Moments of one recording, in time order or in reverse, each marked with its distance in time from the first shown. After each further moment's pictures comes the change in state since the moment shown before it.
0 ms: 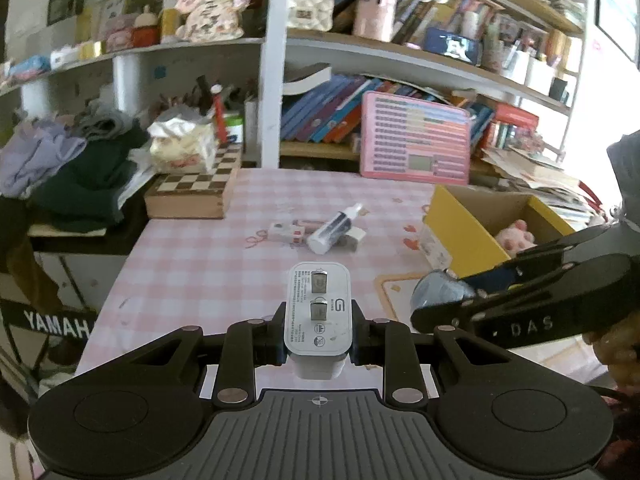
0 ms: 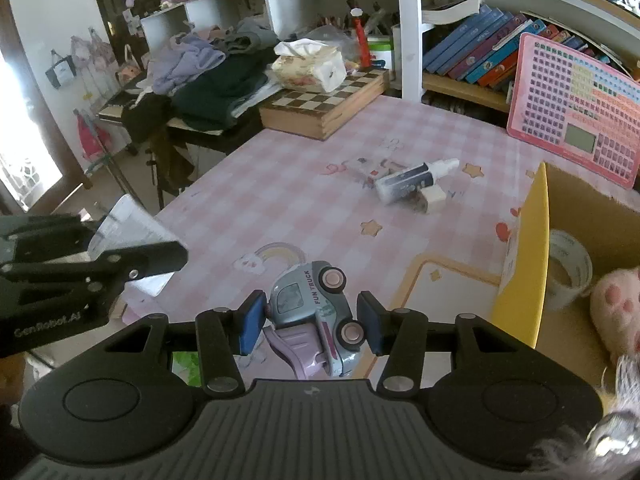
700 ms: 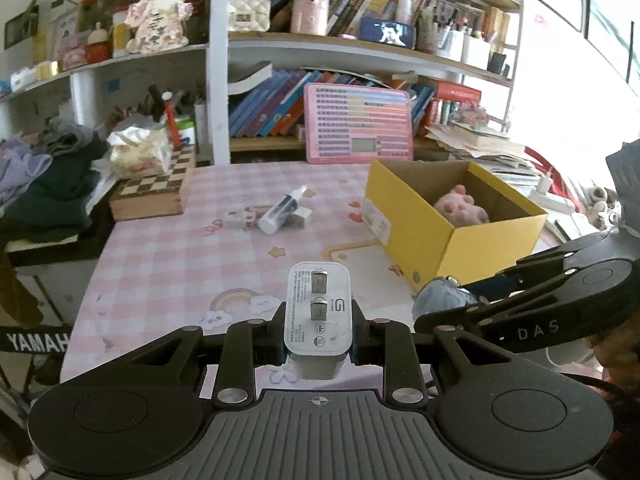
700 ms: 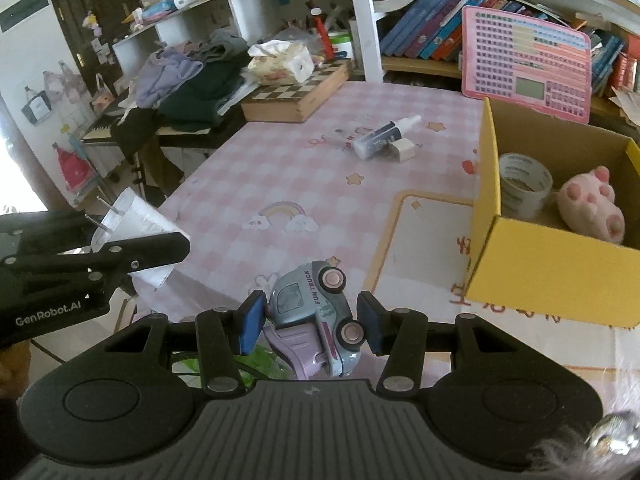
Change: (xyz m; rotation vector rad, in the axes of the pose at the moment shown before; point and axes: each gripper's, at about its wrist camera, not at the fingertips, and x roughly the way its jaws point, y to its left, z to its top) left arm -0.038 -0.024 -0.025 0.101 0.016 -0.117; right arm -0.052 0.020 -0.067 0.144 -0.031 -0.061
